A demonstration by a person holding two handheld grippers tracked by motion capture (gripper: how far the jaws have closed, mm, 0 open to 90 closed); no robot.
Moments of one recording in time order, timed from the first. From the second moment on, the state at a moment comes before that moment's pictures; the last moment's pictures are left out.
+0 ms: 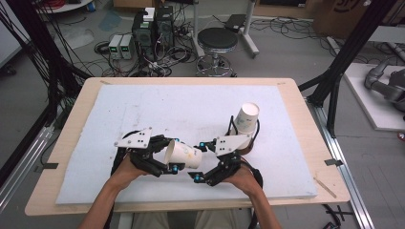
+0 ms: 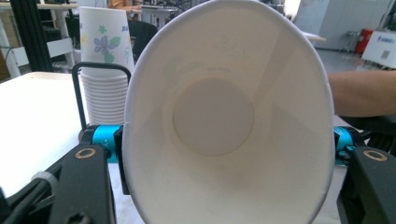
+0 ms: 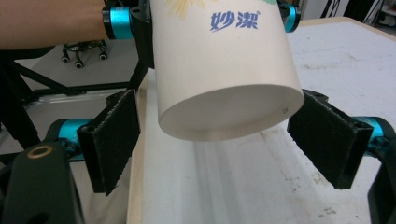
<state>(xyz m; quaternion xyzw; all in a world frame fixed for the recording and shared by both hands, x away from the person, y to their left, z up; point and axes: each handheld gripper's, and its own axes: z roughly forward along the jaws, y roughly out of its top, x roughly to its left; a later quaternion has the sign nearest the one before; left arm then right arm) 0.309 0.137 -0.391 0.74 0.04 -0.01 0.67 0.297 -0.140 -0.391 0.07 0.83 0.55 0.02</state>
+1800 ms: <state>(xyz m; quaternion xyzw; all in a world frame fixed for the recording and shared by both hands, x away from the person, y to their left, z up) 0.314 0.158 -0.358 0.84 0.09 0.06 0.53 0.290 -0.216 -0.422 0.24 0.81 0.52 0.12</state>
